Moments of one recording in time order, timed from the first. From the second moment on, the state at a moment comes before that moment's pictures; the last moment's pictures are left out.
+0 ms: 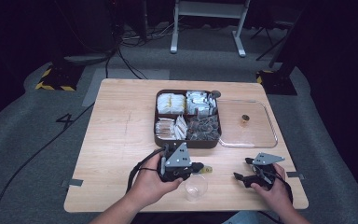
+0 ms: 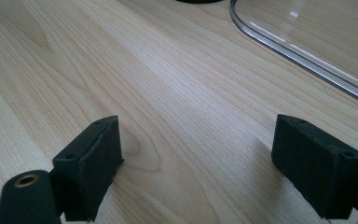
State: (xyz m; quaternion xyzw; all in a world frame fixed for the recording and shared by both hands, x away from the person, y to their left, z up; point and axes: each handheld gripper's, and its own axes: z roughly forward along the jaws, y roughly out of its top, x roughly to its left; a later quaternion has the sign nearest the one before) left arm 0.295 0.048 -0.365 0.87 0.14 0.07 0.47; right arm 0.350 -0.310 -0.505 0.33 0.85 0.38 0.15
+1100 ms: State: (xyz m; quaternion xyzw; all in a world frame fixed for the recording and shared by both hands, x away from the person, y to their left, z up) left arm 0.281 0.046 -0.409 0.86 0.15 0.05 0.48; right arm 0.350 -0.310 -0.505 0.33 0.85 0.38 0.15
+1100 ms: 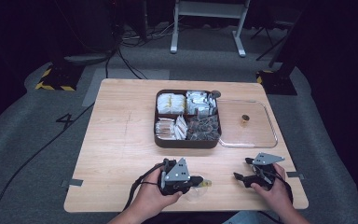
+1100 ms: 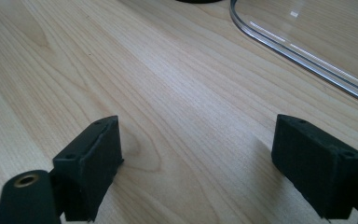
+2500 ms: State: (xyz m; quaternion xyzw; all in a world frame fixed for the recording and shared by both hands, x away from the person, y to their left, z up) left arm 0.305 0.122 -0.399 0.83 0.30 0.16 0.44; right arm 0.351 -0.308 -0.505 0.33 0.85 0.37 0.15
